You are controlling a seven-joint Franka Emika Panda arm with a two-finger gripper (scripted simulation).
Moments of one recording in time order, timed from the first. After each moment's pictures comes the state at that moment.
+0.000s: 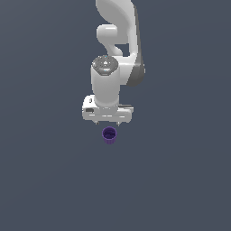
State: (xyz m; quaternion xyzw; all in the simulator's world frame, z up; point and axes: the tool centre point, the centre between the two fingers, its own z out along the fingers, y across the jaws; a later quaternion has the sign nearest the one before) arm -0.005 -0.036 0.163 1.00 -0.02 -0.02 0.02
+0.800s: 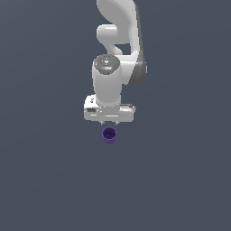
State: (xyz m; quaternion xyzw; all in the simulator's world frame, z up) arm -0.002 -0.028 0.168 1.00 -0.02 -0.01 0.01
